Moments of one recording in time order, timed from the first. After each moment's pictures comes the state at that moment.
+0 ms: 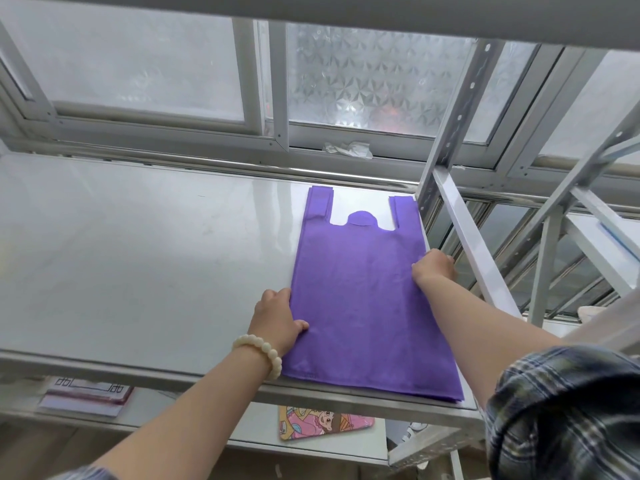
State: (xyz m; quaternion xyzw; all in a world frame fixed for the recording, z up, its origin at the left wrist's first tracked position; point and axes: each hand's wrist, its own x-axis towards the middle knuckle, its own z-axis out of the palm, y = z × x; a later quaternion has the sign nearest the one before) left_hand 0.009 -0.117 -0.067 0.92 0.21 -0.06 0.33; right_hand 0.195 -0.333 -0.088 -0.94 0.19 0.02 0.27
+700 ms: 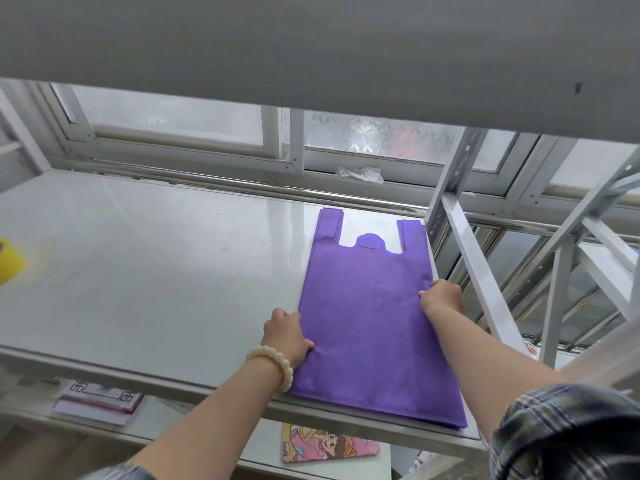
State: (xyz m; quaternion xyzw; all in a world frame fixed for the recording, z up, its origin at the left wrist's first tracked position) left_hand 0.014 -0.121 -0.070 0.92 0.24 -0.10 0.29; right_hand 0.189 -0.341 -0.096 -0.95 0.16 0.03 0.27
